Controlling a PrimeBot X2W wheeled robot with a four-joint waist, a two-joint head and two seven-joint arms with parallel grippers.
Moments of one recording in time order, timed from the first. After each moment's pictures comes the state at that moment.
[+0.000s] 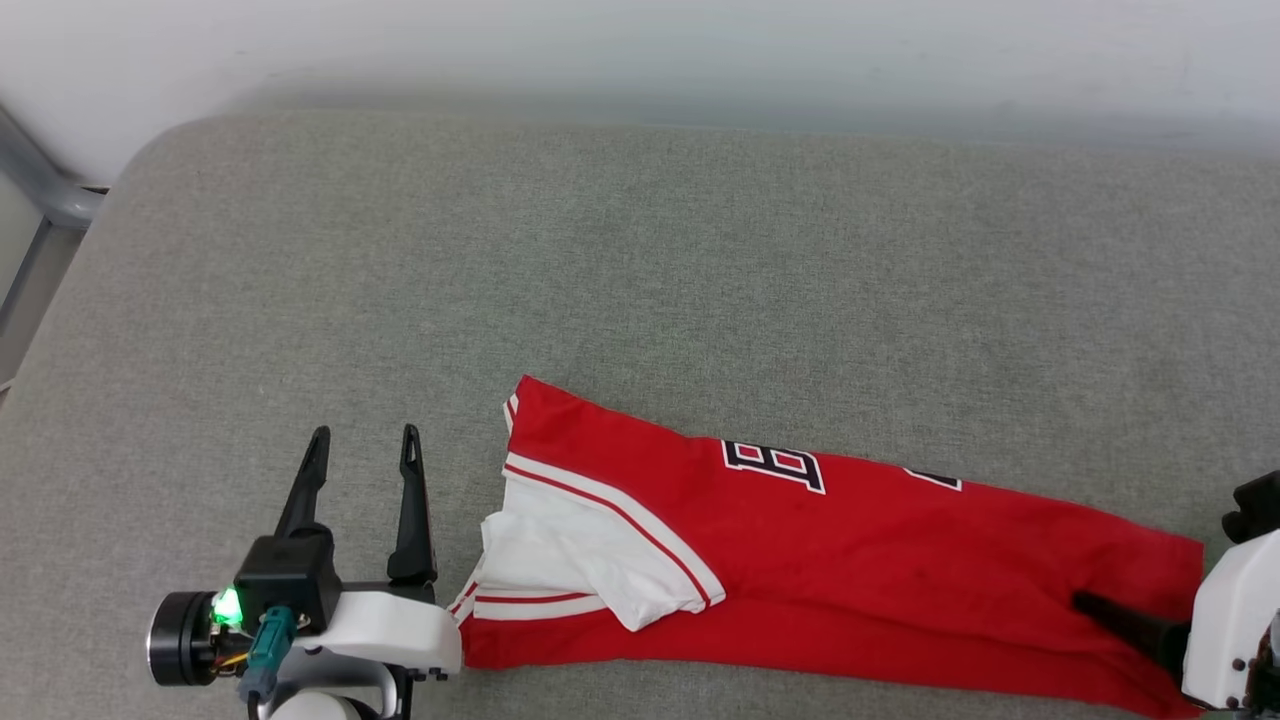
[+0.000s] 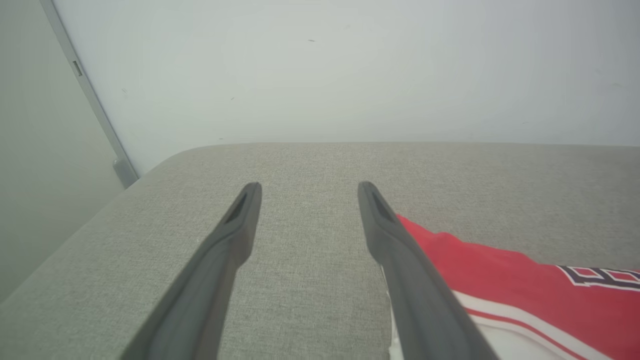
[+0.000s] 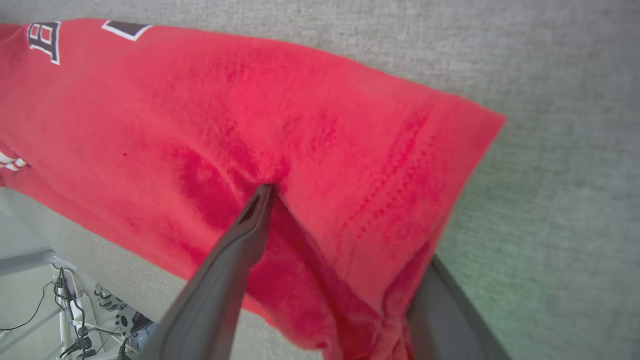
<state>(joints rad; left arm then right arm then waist) -0.10 0.34 -0.36 0.02 -0.36 0.36 -0.26 -0.19 -0.68 0.36 0.32 1.07 0.13 0.57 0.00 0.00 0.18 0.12</state>
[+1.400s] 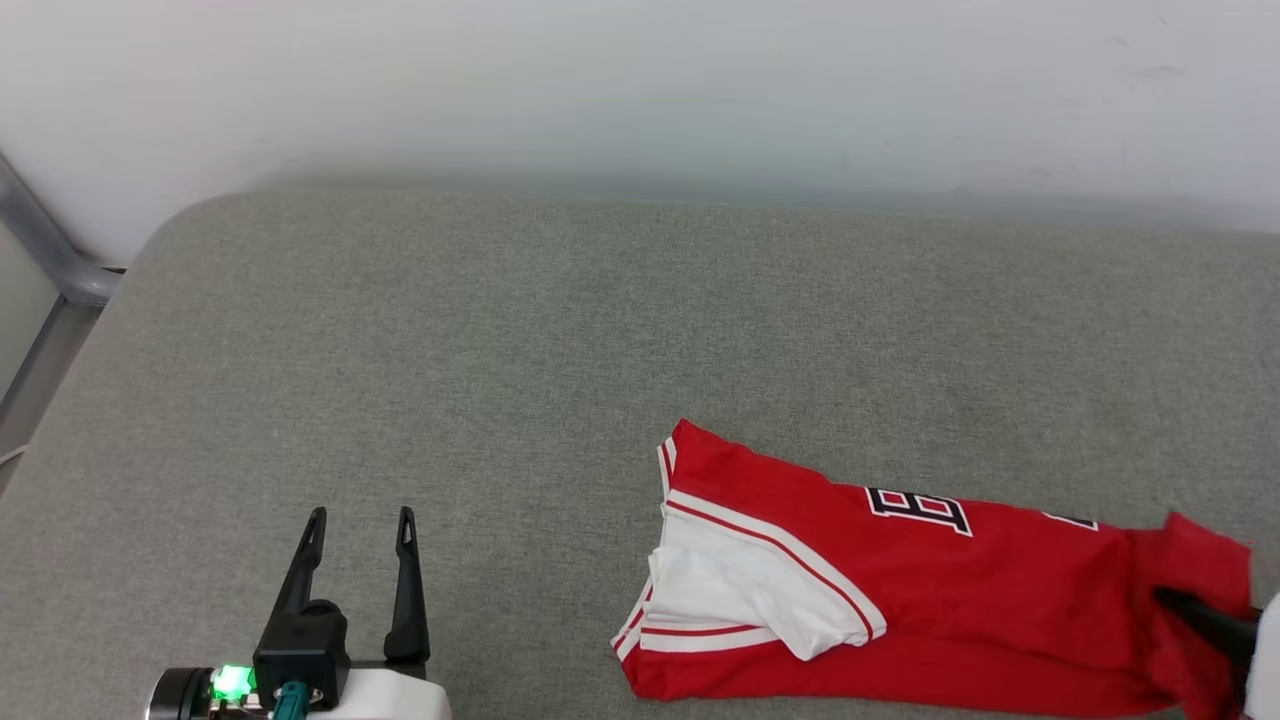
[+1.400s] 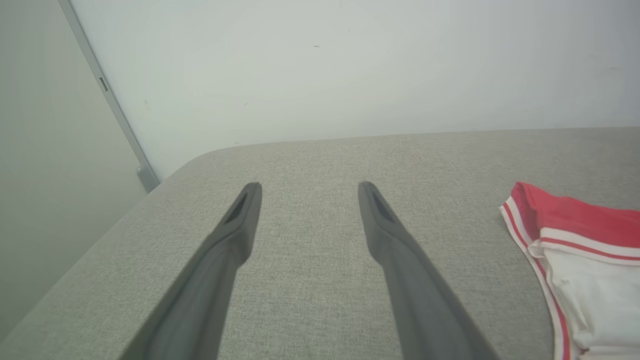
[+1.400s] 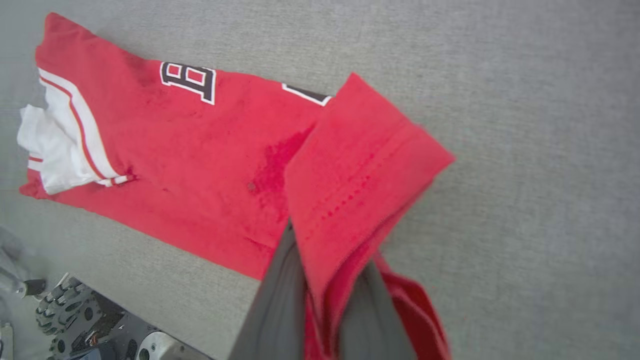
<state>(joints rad) 0.06 0.11 -0.08 0.06 -0.04 0.13 -0.26 -0.15 -0.87 0.43 0.27 1.11 0.13 0.36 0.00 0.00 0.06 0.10</state>
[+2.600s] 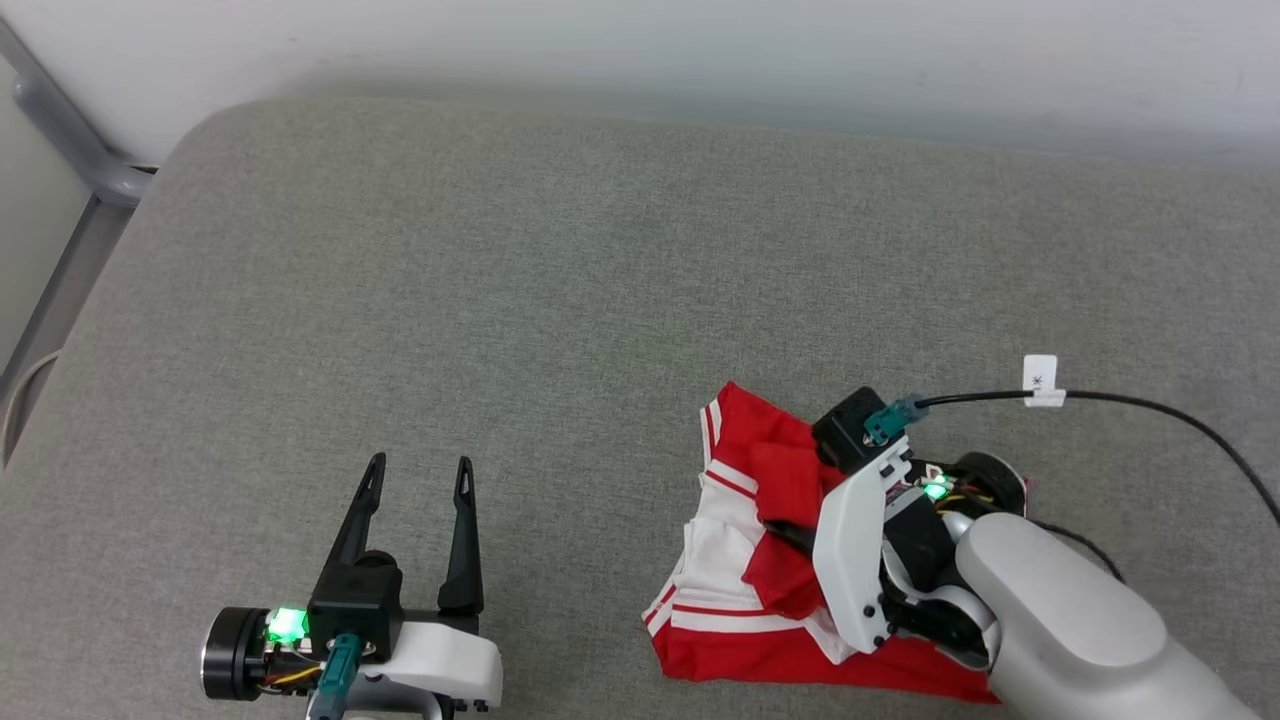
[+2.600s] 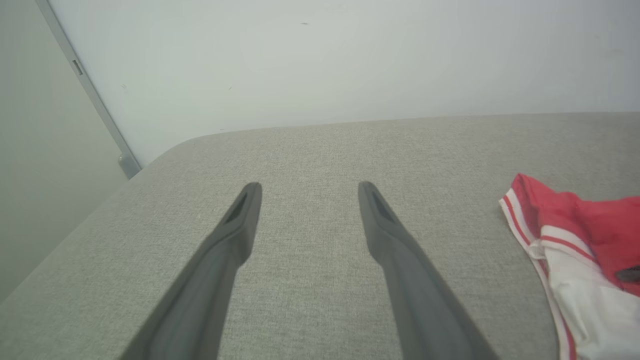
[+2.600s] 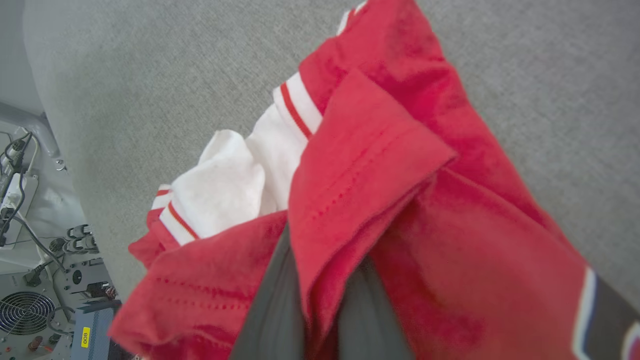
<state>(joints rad) -0.03 0.07 -0.14 0.08 -0.01 0.12 -0.26 -0.61 -0.30 0.83 0.49 0.73 0.13 0.42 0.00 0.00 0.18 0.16</state>
